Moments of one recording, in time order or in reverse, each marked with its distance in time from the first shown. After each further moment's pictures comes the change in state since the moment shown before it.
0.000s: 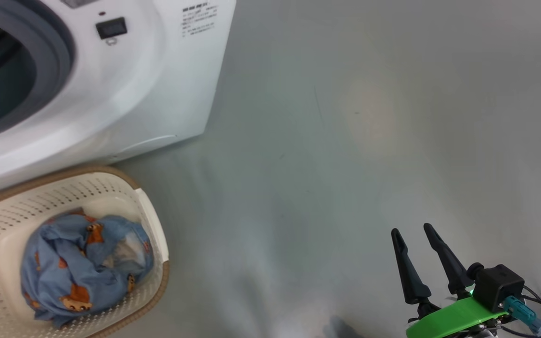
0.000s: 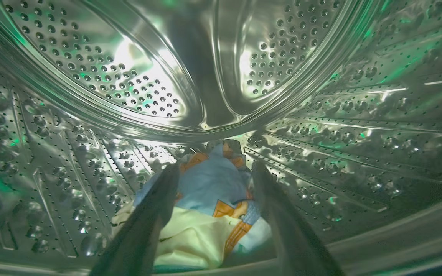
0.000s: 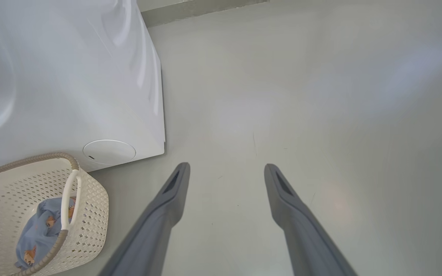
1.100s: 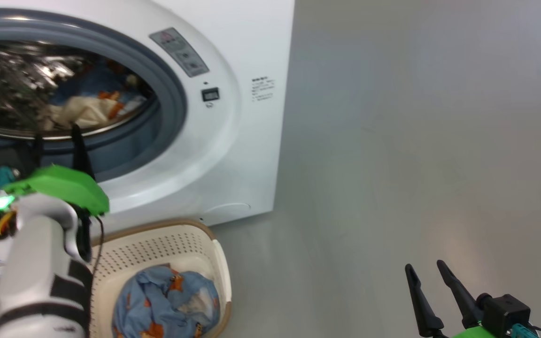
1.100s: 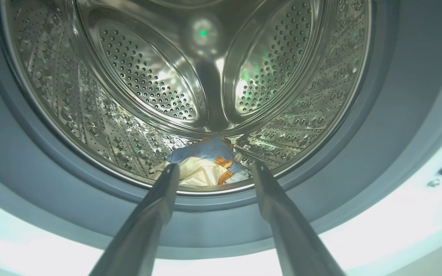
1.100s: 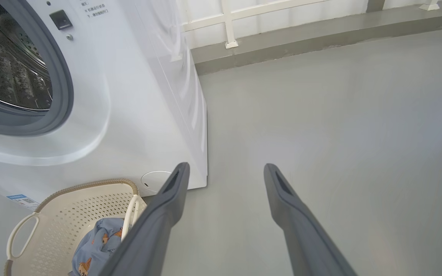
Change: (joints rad) left arm 0.504 -0.220 0.040 -0.270 -0.127 -0.058 -0.012; right arm 0.079 -0.030 -0.018 0.050 0.000 0.000 0.000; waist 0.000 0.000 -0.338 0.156
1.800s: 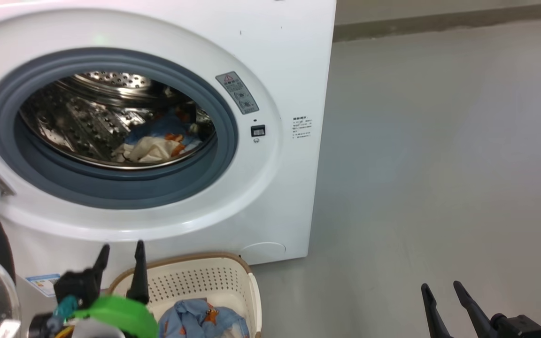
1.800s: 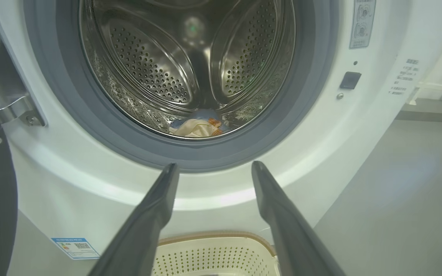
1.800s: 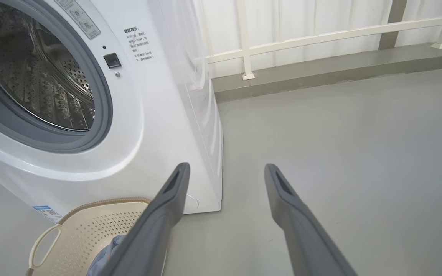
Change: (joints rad) left arm 0.571 -0.044 -0.173 -0.433 -0.082 -0.049 0.000; right arm 0.078 0.002 -0.058 -0.009 -0.017 0.000 0.000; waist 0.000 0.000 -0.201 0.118
